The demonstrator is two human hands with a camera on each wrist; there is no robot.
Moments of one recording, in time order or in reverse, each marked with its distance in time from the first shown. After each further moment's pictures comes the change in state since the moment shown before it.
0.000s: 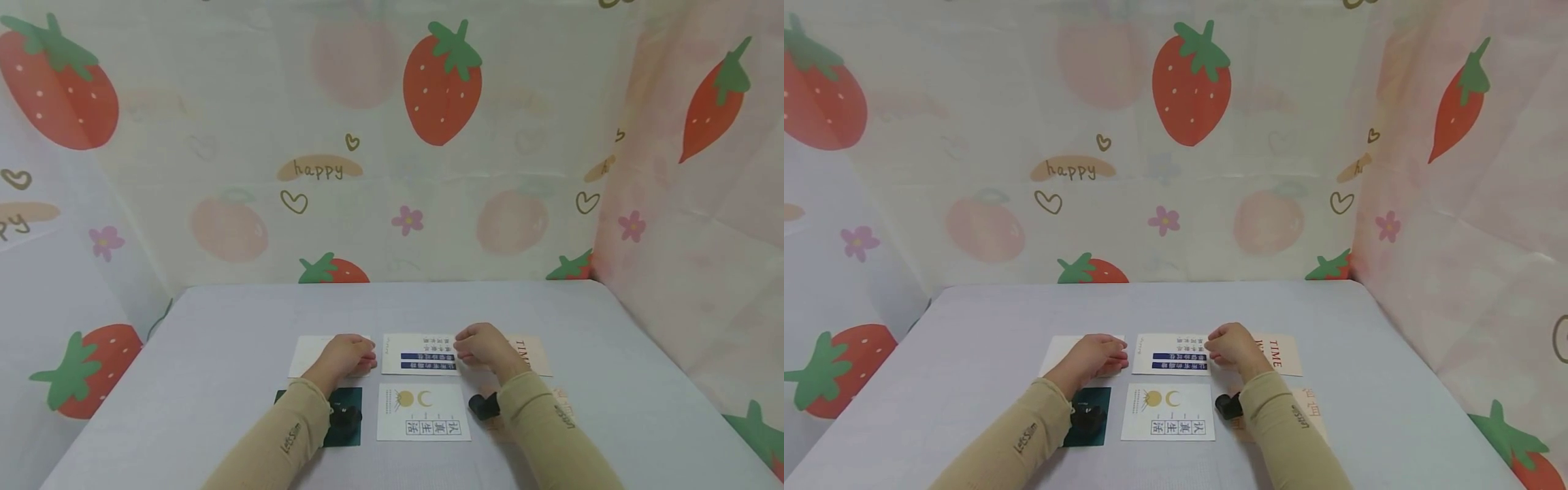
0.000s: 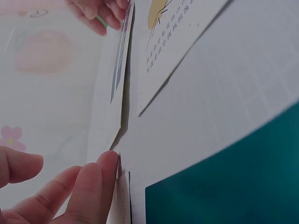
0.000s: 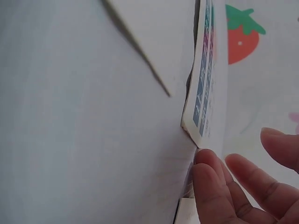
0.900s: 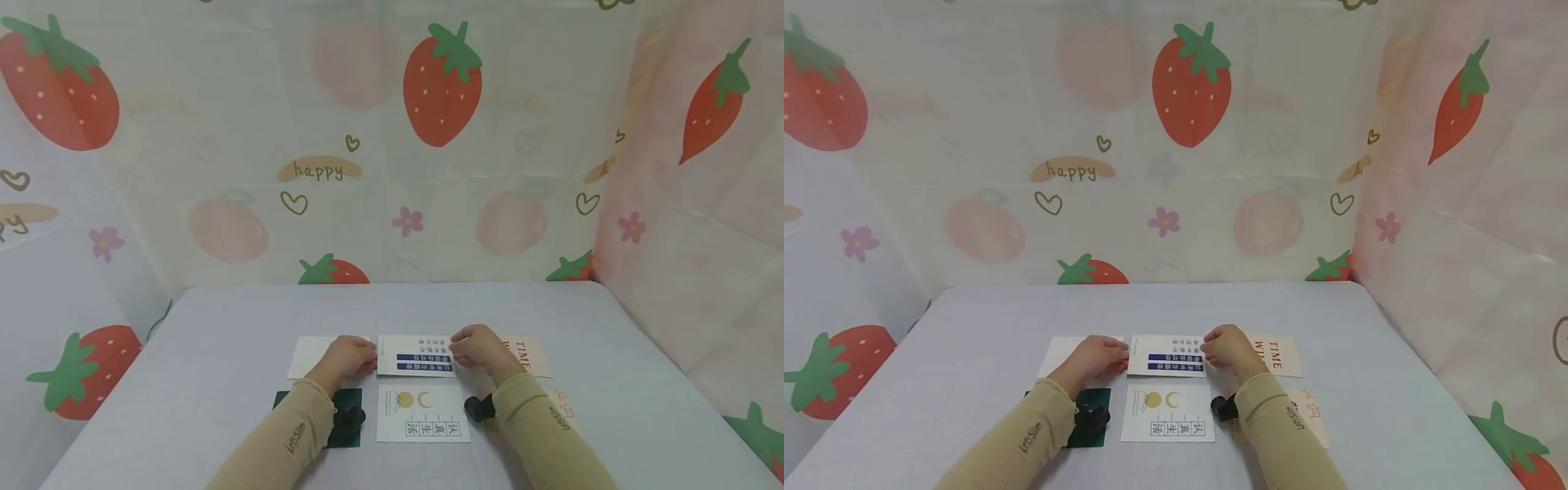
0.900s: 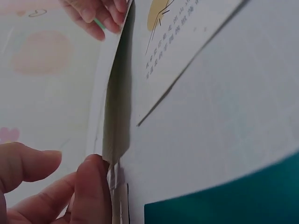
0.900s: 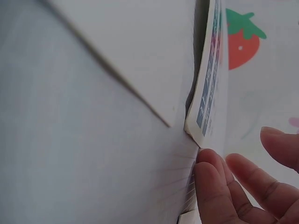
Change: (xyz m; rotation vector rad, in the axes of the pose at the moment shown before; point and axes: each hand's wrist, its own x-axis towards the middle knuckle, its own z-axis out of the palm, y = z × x) left_hand 0.005 -0.001 0.004 0.070 0.016 -0.008; right_hand 0.003 0.001 0.009 -0.022 0.019 -0.030
